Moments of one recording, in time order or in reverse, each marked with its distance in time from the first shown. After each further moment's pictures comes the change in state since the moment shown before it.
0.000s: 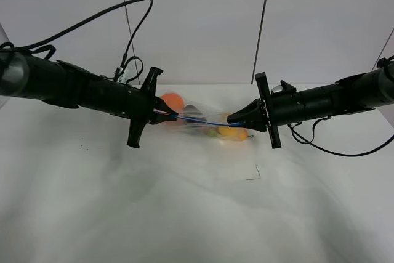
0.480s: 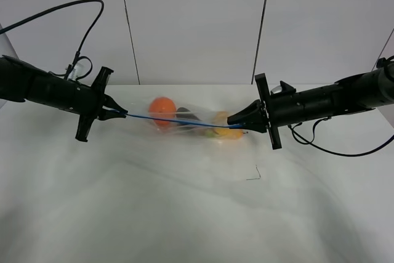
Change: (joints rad) left arm 0.279 0.000 0.000 0.196 0.081 0.035; right arm 0.000 0.000 0.000 -0.013 0.001 0.000
